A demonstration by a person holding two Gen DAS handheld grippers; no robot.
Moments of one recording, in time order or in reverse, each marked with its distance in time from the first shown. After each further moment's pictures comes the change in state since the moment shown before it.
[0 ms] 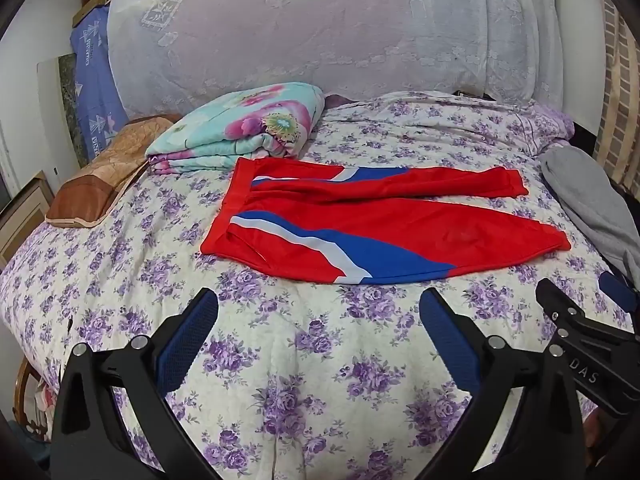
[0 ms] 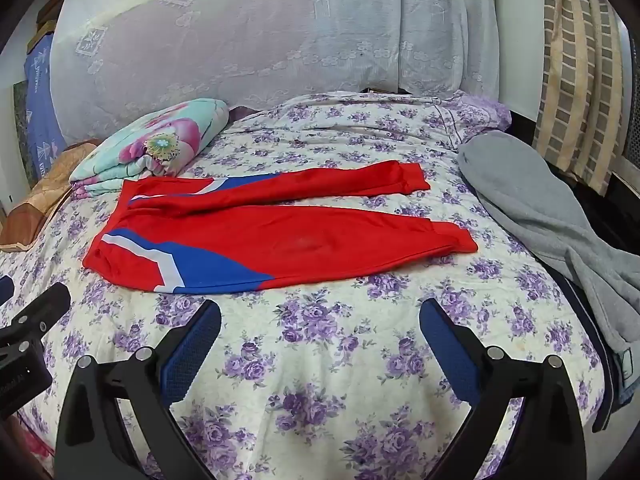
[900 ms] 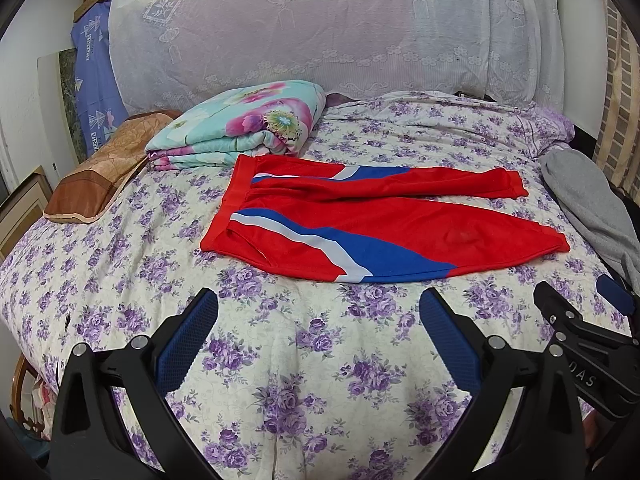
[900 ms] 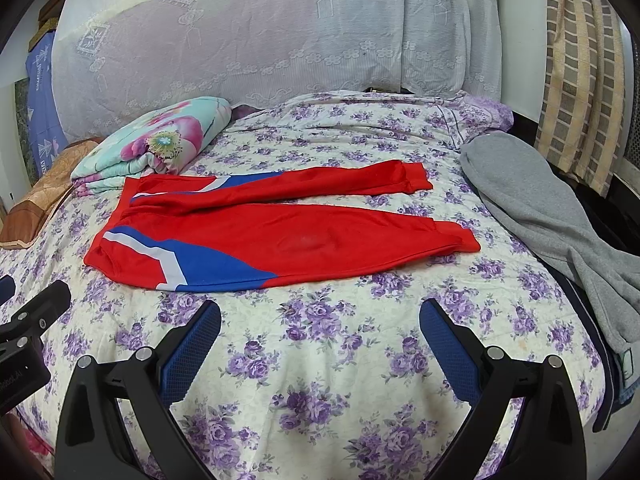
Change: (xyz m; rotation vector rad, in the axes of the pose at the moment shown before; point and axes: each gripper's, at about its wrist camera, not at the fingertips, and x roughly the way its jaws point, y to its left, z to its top) left arm 0.001 0.007 -0.001 -0.004 -0.001 -0.004; right arm 0.000 0.003 -0.001 -0.002 0.004 -0.001
